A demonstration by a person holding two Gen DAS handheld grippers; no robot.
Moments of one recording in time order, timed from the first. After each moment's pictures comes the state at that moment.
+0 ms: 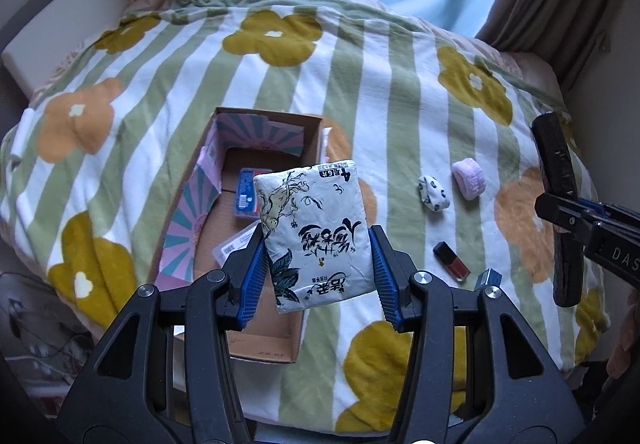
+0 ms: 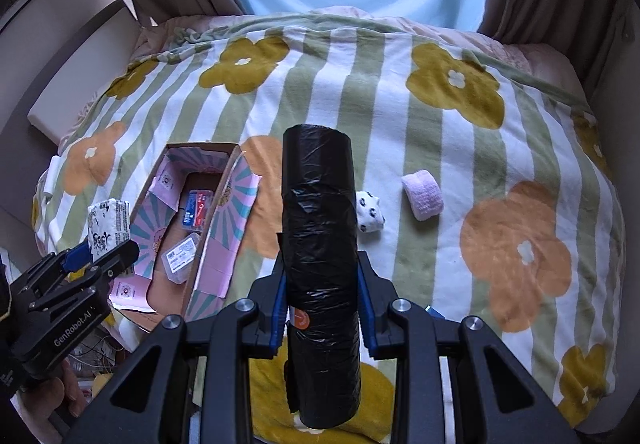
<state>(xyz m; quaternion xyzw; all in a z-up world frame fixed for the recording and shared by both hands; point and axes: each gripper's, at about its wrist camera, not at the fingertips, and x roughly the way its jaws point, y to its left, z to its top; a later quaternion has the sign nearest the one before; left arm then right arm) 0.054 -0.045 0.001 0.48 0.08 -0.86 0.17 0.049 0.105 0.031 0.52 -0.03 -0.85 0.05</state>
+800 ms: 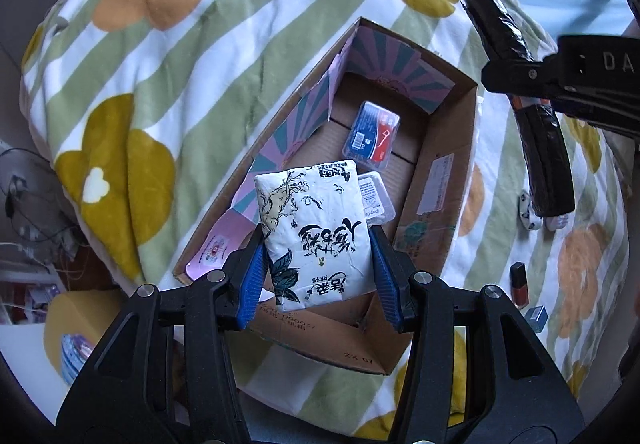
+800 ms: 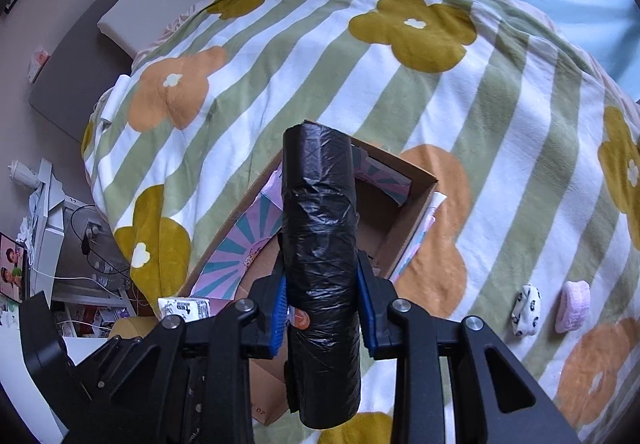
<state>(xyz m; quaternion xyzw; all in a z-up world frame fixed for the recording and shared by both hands) 0.082 -0.150 -0.088 0.53 0.20 -0.77 0.29 -0.074 -0.068 -0.049 0.59 0.04 -0.77 0.25</state>
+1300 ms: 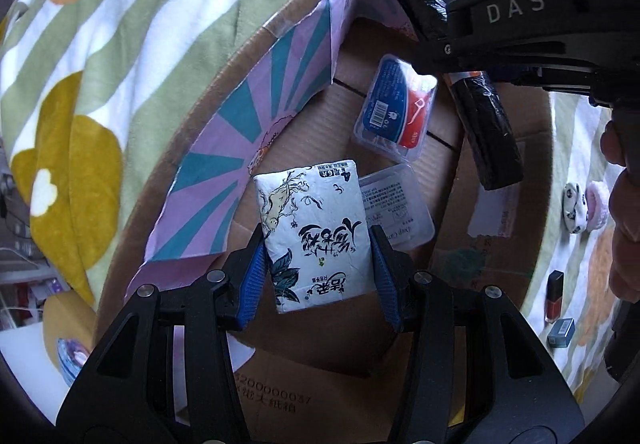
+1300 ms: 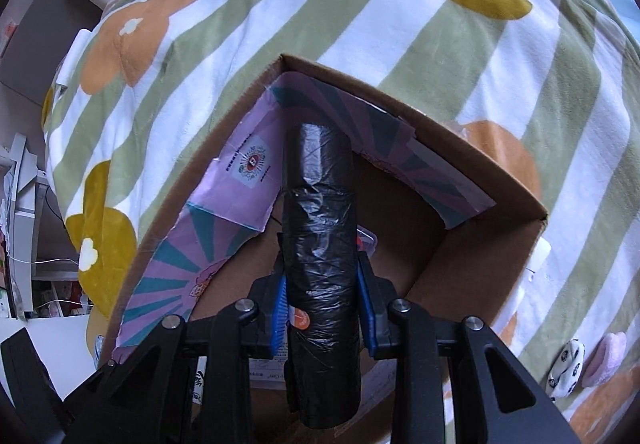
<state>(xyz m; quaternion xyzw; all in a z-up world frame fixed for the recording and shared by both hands) 0.037 -0.180 -0.178 0.58 0.22 -0.73 0.28 -0.131 -0.110 -0.167 0.64 0.08 -0.71 0.26</state>
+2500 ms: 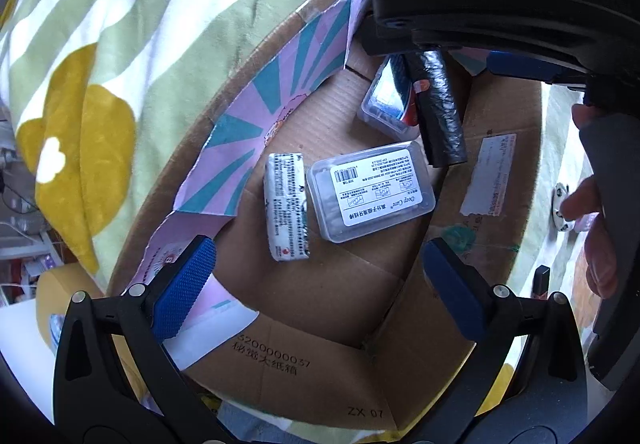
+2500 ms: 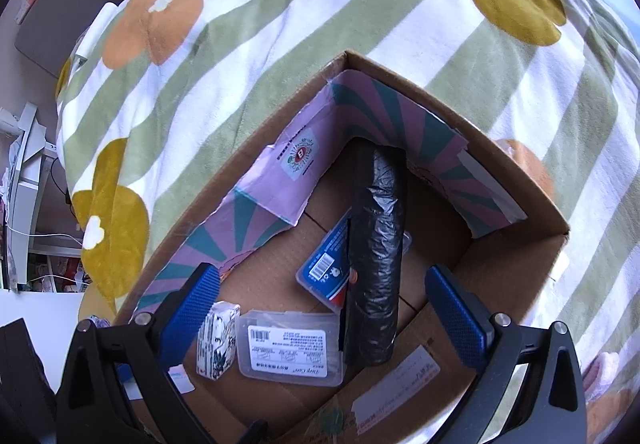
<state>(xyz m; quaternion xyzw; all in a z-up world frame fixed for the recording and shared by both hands) 0.041 -0.161 -0.169 0.59 0.23 -0.73 0.26 -0.107 -0.130 -0.145 0.62 0.12 -0.71 0.30</state>
